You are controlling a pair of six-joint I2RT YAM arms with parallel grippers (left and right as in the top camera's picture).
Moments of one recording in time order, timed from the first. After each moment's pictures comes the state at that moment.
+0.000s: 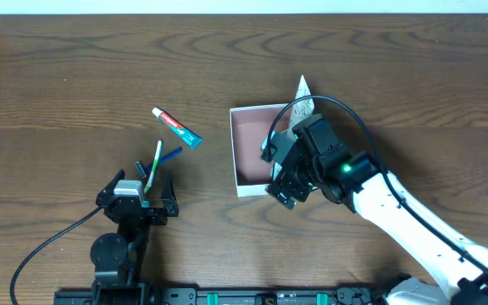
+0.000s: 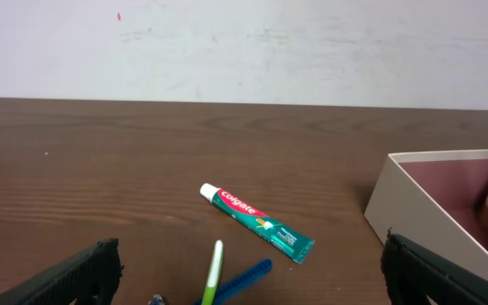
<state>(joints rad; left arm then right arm) 0.01 0.04 0.02 -0.11 0.10 -0.07 0.59 1.43 0.93 -0.57 -0.24 -0.35</state>
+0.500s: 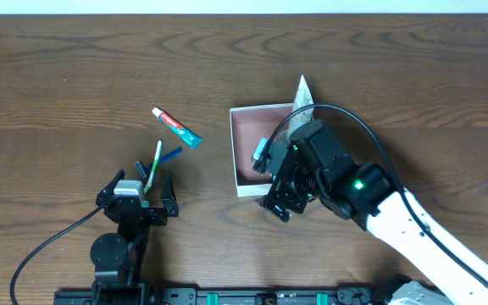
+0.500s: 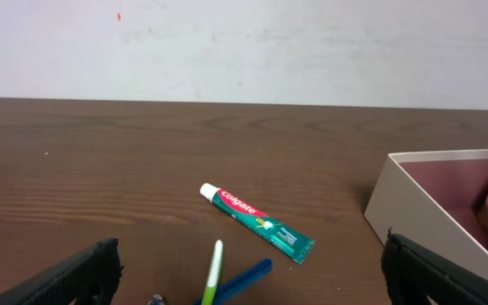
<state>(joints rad) 0.01 0.04 0.02 -0.11 0.10 -0.07 0.68 1.29 1.01 -0.68 -0.31 -0.31</state>
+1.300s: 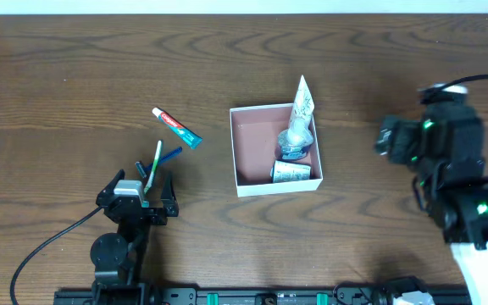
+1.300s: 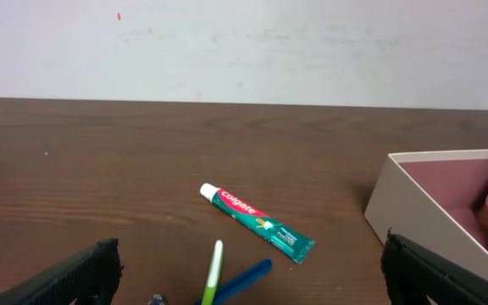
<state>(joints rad) 0.01 0.04 0.02 -0.11 0.10 -0.07 0.13 1.03 1.16 -0.87 0.30 0.27</state>
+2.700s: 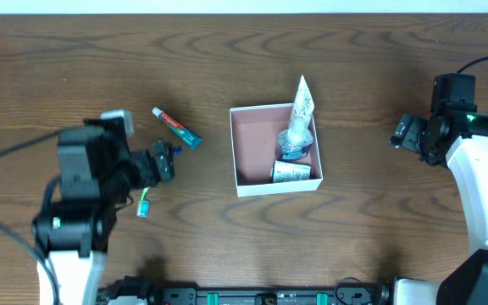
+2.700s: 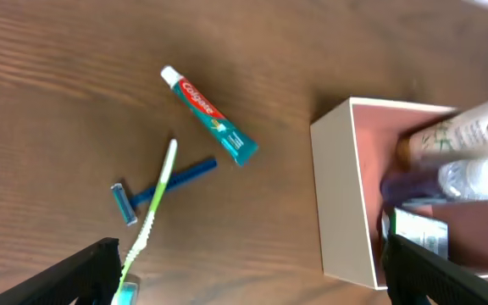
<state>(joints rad) 0.01 0.97 0.99 -0.86 0.21 -0.22 -0.15 1.50 1.16 -0.91 0.19 0.33</state>
